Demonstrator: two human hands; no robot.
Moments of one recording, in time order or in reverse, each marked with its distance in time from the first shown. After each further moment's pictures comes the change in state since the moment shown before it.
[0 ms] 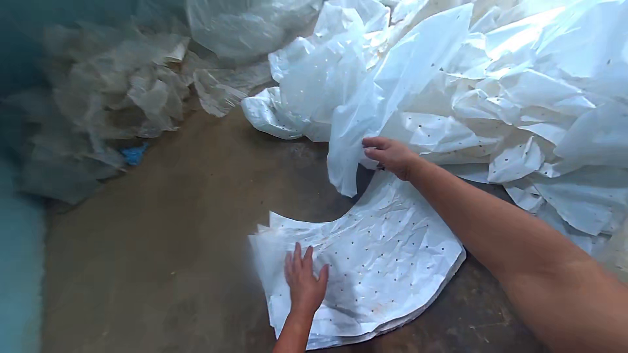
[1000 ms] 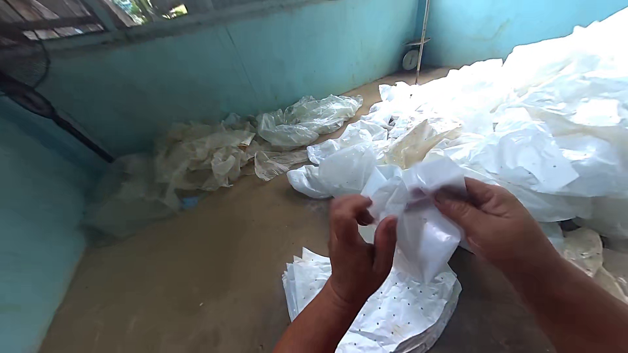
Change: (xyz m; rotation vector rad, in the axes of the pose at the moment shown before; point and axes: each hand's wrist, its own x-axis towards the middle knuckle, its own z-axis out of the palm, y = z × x) left_hand -0.049 0.167 -0.200 -0.608 0.755 1.068; right_hand -0.275 -0.174 0.063 0.040 0.337 -0.873
